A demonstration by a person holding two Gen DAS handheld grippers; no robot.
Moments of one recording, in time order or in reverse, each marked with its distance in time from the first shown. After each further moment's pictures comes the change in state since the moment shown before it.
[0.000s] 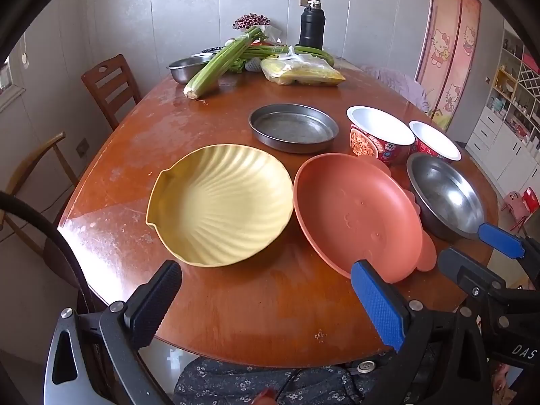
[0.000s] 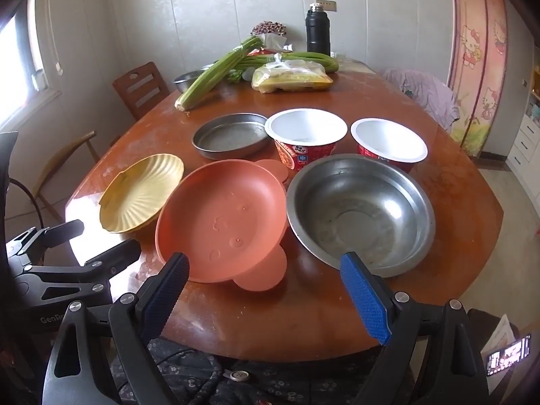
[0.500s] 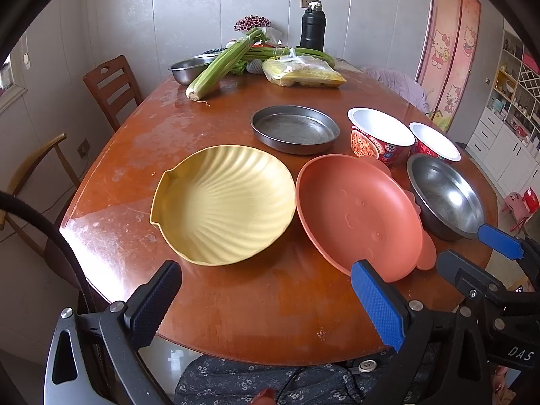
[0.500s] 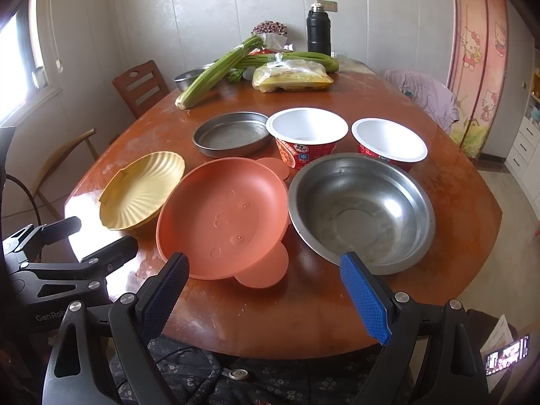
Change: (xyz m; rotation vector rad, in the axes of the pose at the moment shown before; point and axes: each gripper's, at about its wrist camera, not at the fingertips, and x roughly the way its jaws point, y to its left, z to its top) left arm -0.004 0.001 -0.003 -0.001 -0.011 0.002; right arm -0.001 0.003 -0.001 -0.011 0.000 -0.009
